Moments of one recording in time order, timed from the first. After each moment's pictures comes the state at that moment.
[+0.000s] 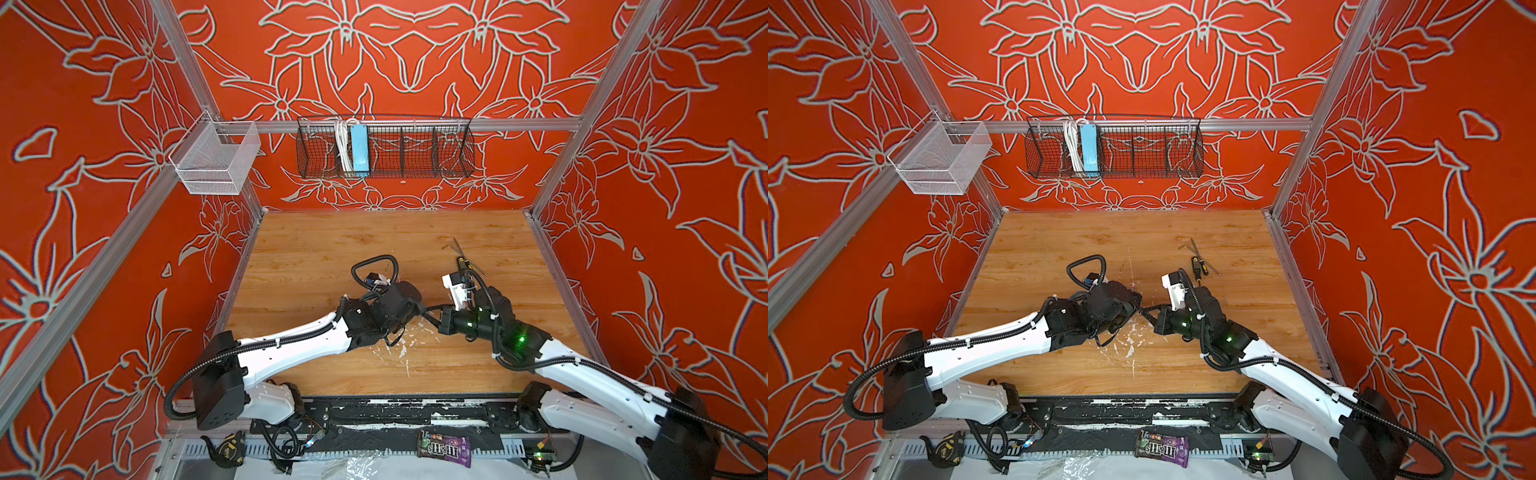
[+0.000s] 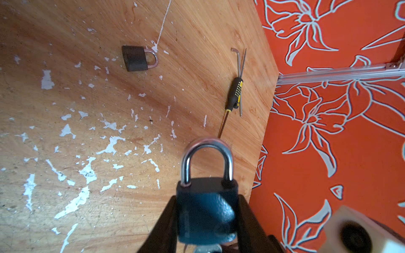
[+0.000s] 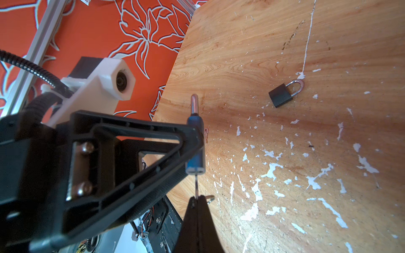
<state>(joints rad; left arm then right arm) -0.99 1.37 1.03 -0.38 -0.30 -1.57 0.74 0.96 0.55 0.00 -0.30 0.78</state>
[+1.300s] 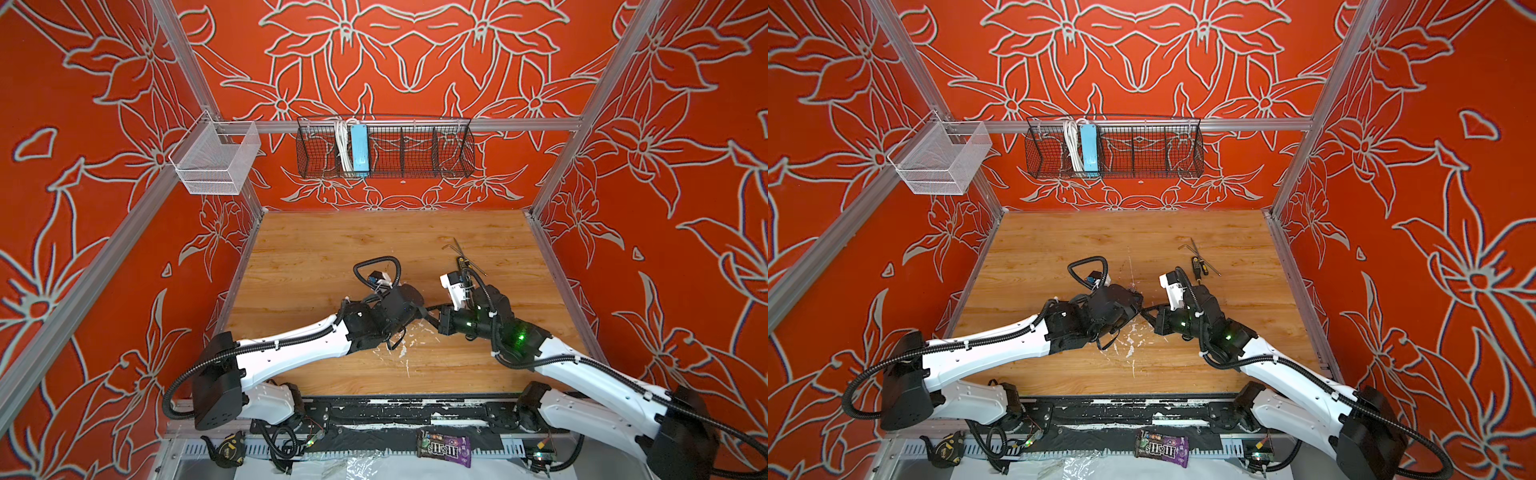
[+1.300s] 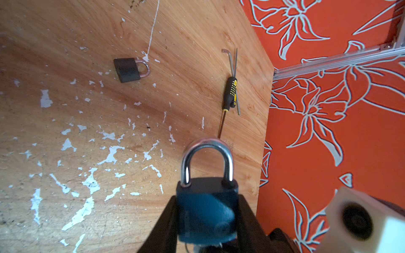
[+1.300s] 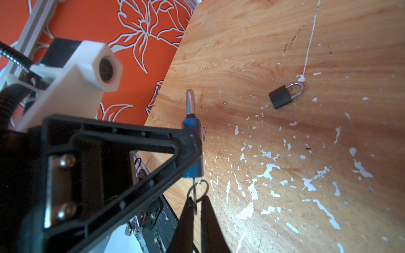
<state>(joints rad) -1.02 1.36 1.03 -0.34 -0.37 -1.46 0.74 0.96 0.57 -0.05 -0.31 0.75</state>
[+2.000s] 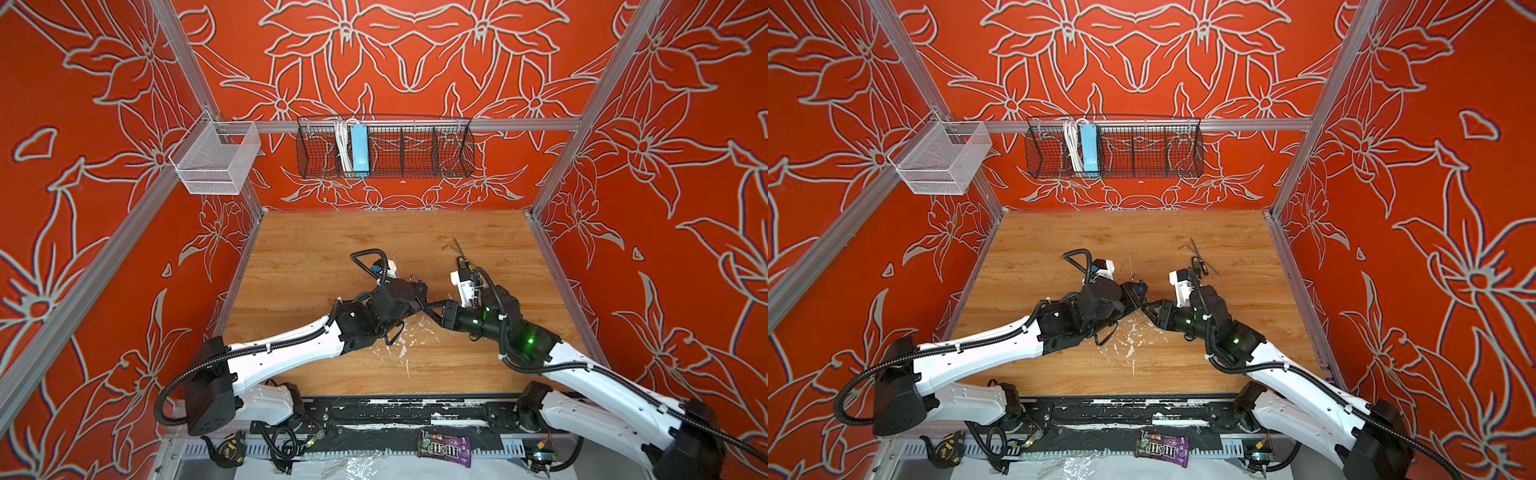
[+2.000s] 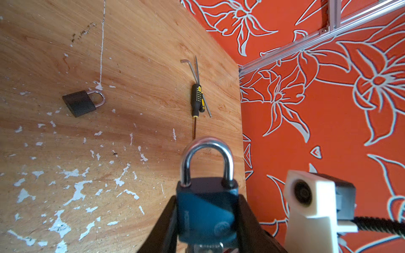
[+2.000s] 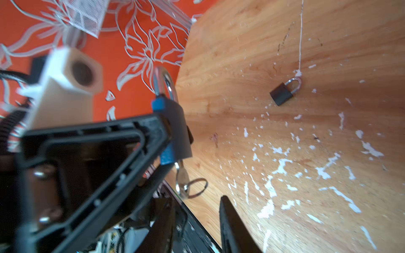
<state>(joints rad) -0.99 1.31 0.99 -0.17 -0.34 -1.23 0.74 0.88 0.57 -0.03 -0.26 0.96</state>
